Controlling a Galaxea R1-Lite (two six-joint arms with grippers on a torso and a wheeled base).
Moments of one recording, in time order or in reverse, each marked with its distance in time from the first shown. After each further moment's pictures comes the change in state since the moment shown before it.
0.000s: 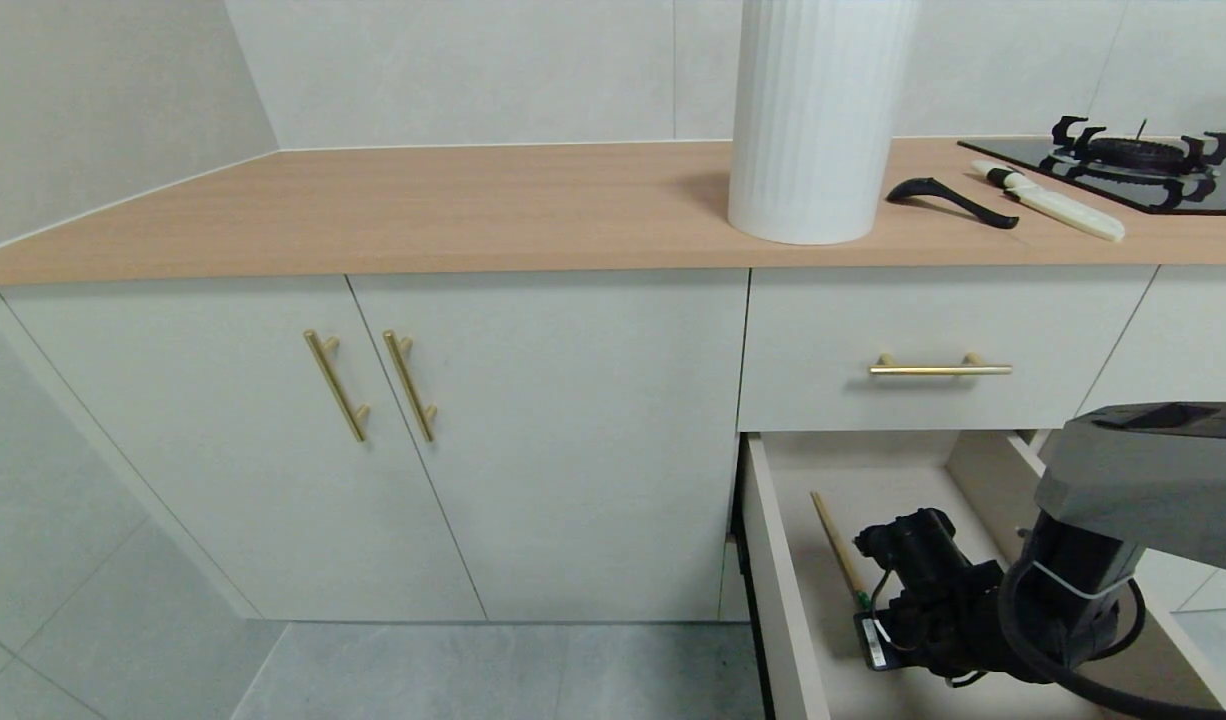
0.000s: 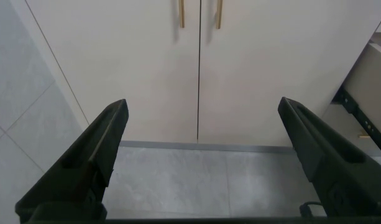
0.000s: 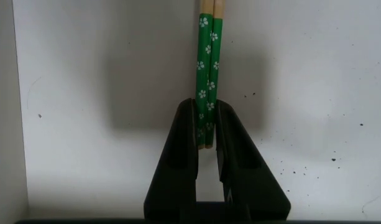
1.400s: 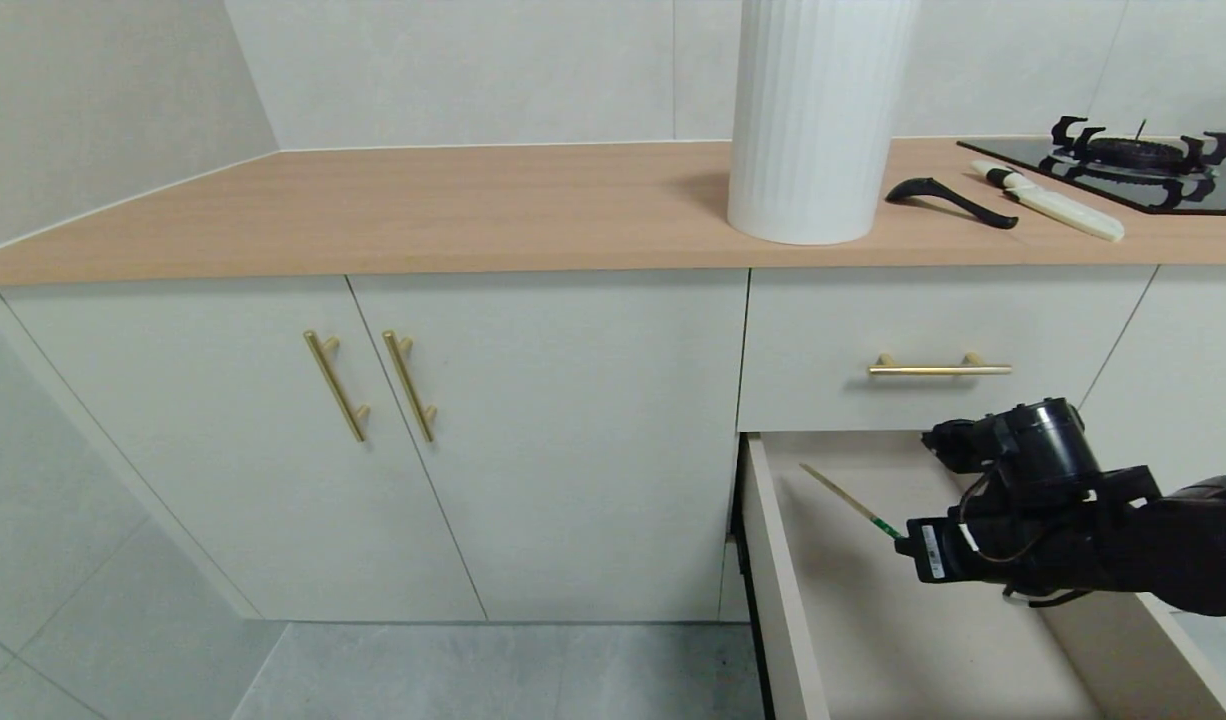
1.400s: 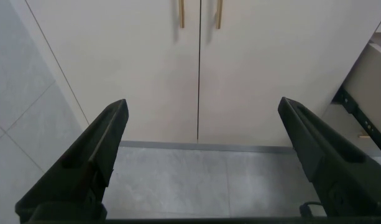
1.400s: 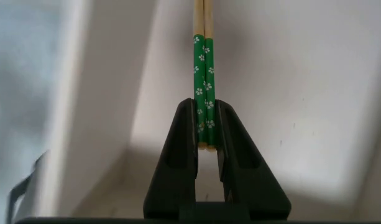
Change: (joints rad) left arm 0.000 0.000 0.000 0.000 0.000 0.000; right arm -0.078 -0.421 -0.031 0.228 0.170 -0.036
